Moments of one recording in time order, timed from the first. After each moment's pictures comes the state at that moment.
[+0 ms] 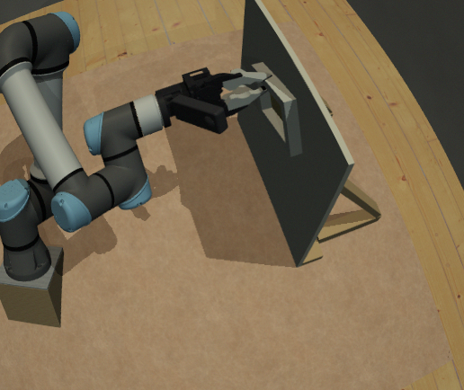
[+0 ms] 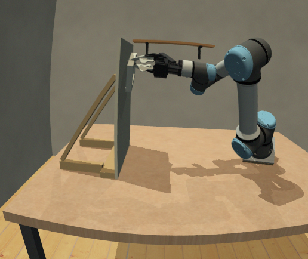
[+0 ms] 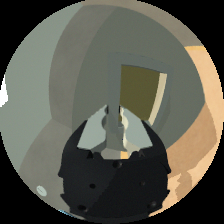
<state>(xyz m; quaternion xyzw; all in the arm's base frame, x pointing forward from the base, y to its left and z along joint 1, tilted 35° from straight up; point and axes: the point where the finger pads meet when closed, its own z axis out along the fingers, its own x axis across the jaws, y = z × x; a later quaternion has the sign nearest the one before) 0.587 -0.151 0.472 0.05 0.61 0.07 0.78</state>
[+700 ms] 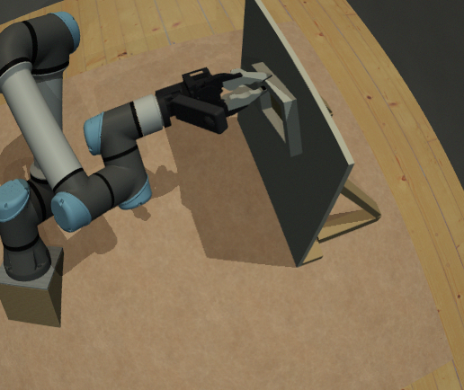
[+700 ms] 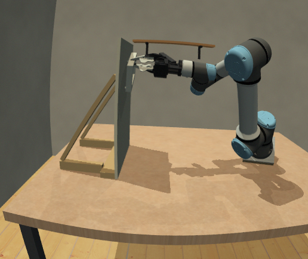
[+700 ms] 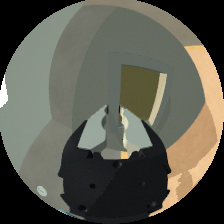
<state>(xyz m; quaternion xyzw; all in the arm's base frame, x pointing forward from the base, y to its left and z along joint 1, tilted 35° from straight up) 0.587 -0.151 0.472 0.06 0.61 0.08 0.78</state>
